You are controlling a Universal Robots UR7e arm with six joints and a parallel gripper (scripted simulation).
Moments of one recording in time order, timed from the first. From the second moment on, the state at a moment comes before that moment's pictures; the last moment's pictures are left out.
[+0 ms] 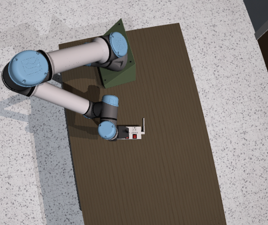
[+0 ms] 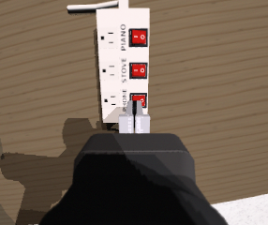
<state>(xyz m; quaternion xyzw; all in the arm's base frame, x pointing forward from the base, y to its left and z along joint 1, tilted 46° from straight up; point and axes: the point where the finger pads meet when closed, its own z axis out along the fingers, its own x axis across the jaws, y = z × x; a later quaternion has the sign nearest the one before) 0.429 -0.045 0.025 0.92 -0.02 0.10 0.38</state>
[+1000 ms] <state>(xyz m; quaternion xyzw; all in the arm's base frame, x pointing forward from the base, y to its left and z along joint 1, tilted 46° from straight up) 0.434 -0.066 0.003 0.92 -0.02 0.10 0.38</state>
